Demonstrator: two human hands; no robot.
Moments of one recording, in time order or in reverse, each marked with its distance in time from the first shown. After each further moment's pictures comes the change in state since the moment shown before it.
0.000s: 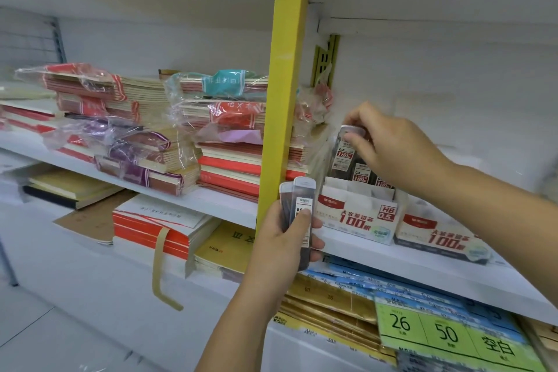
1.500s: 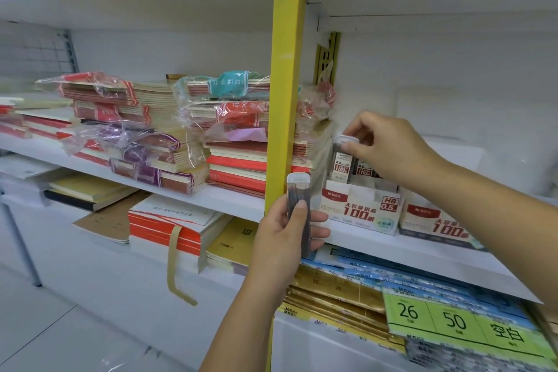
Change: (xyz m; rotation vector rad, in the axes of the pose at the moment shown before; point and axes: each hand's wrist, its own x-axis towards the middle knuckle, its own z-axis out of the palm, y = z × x) left_hand -0.008 0.005 -0.002 0.038 0.023 0.076; right_hand -0.004 0.001 0.011 0.208 -0.037 0.210
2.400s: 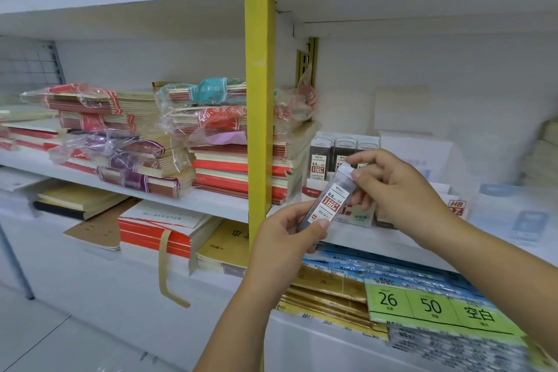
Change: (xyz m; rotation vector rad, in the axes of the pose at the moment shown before) left_hand -0.013 0.003 0.017 0.167 -0.123 0.040; right_hand -0.081 -0.009 -0.009 0.626 -0.013 0.304
